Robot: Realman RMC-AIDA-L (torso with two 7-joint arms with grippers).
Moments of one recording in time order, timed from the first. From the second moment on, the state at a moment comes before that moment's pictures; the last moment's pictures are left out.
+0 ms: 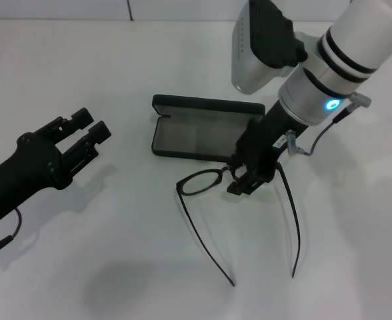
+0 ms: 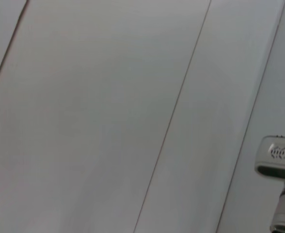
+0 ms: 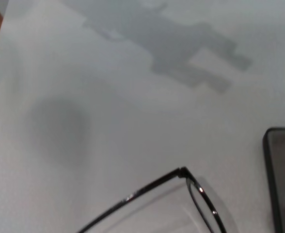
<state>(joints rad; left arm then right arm) -0.16 -2.07 0.86 0.45 1.29 1.64 -1.07 1.22 2.03 -1.65 -0.52 -2.05 -1.28 1.91</state>
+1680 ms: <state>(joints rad) -0.15 -2.07 0.84 0.44 1.30 1.64 -1.07 1.12 2.03 -1.68 -0.58 -1.98 -1.21 1.85</state>
